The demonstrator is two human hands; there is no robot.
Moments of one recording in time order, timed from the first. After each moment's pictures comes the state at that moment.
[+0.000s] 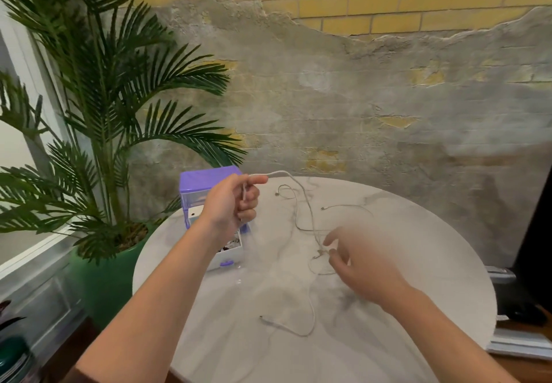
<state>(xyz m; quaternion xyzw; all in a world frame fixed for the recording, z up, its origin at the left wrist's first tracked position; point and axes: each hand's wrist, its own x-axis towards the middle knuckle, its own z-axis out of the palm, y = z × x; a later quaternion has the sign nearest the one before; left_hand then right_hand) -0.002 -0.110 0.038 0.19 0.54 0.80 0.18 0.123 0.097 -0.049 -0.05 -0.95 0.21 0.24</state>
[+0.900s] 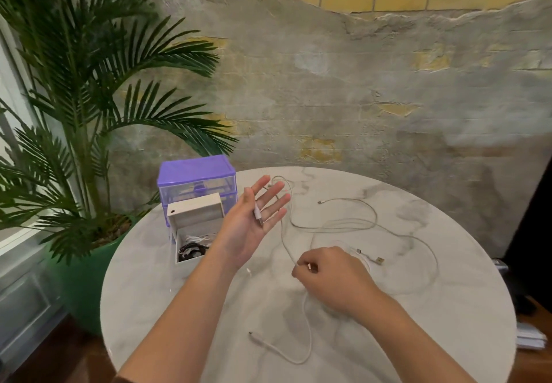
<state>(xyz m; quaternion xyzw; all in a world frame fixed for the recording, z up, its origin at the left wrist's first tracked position) -0.037 -0.062 -0.030 0.23 0.40 0.86 0.23 0.093 0.060 -0.049 -0.11 -0.96 0.23 0.09</state>
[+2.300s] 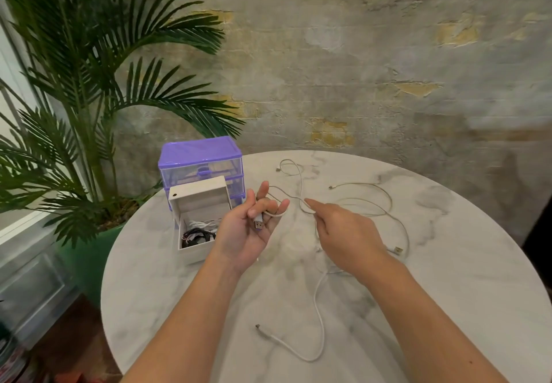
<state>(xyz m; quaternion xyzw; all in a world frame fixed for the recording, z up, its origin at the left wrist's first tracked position) -0.039 -0.067 -0.058 0.09 0.23 0.92 0.30 0.044 0.084 -0.053 -0.10 -0.97 0.12 0.17</state>
